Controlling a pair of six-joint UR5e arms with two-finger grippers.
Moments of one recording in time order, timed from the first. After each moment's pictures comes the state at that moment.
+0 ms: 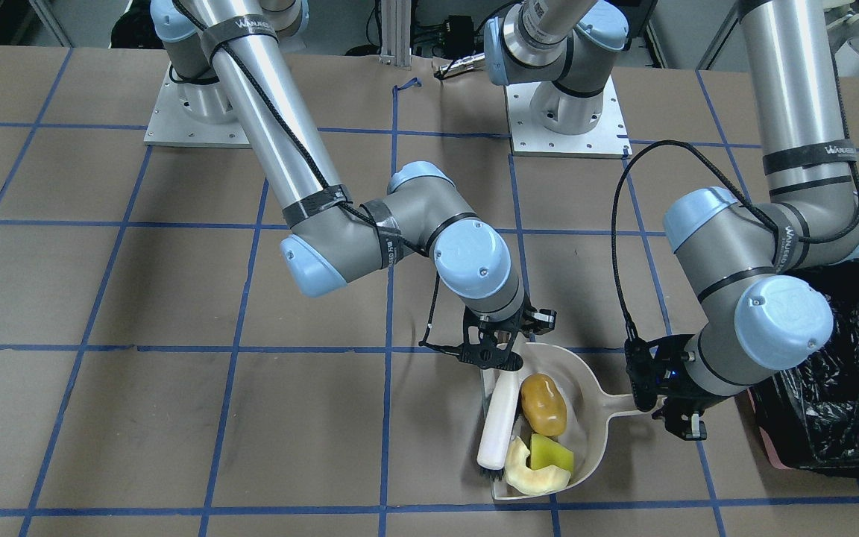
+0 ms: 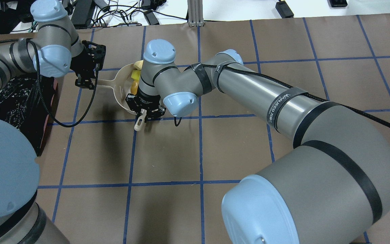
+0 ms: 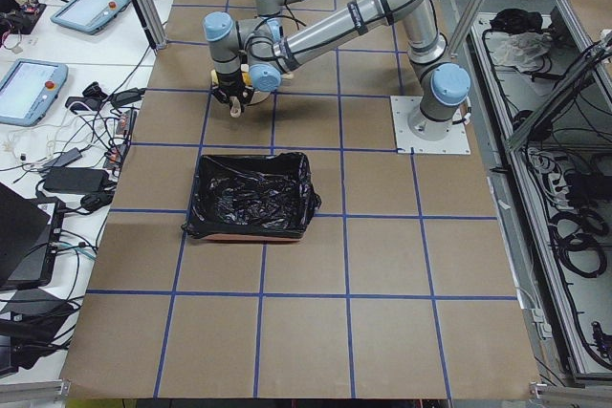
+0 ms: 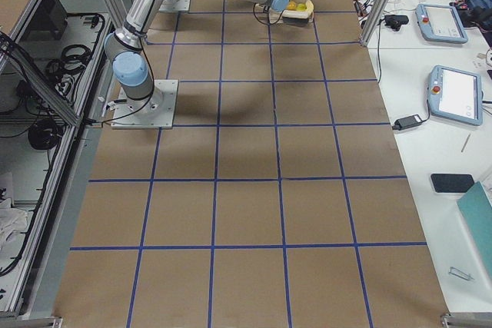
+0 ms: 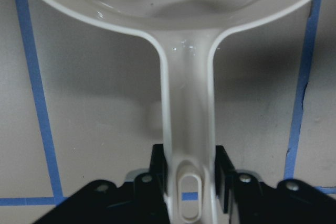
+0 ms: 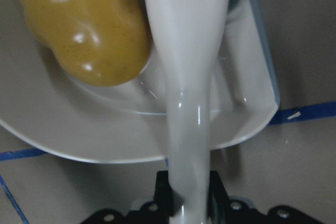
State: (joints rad) left arm -1.39 -2.09 -1.53 -1.10 1.66 1.76; right arm 2.09 -0.83 1.33 -2.17 -1.17 0.82
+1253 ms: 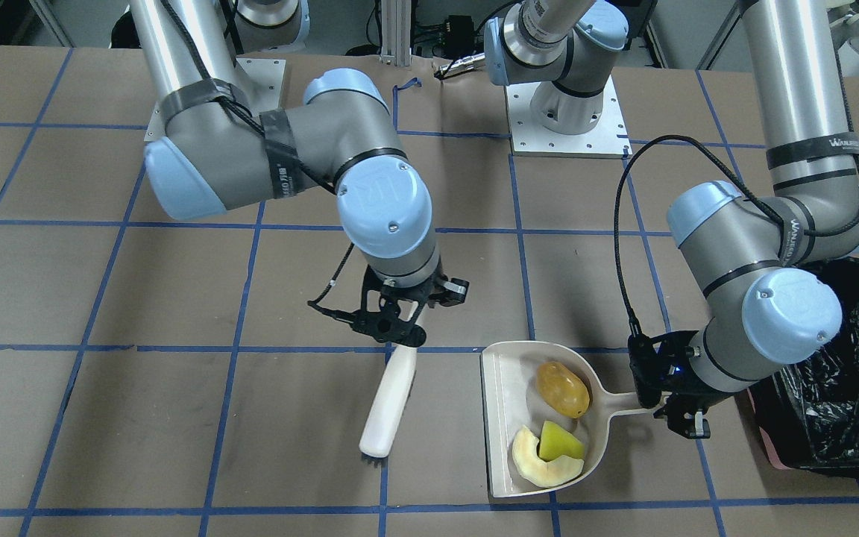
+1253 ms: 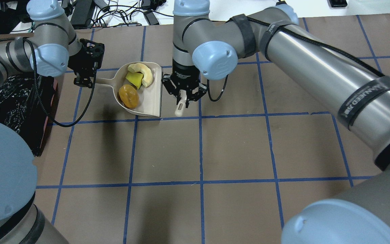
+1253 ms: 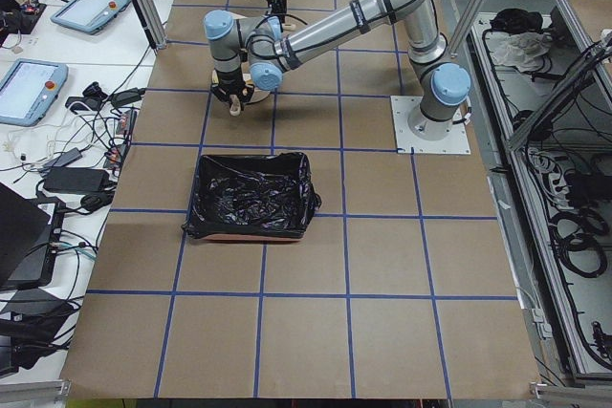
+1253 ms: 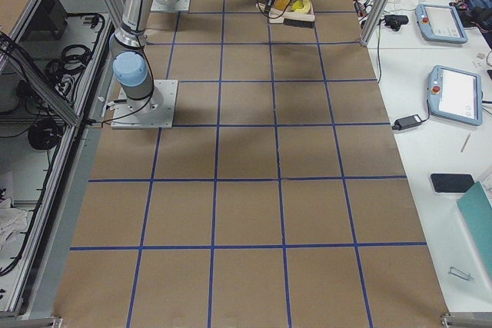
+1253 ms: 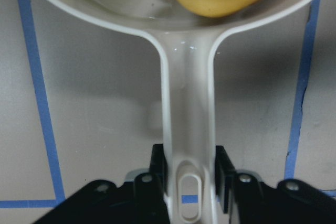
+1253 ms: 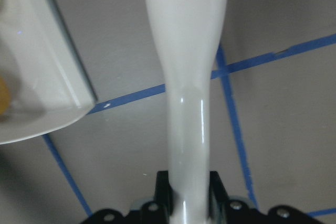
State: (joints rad) left arm -1.38 -2.07 -1.53 -1.11 1.64 1.78; right arm 1.92 -1.09 1.37 -1.71 -1.38 0.63
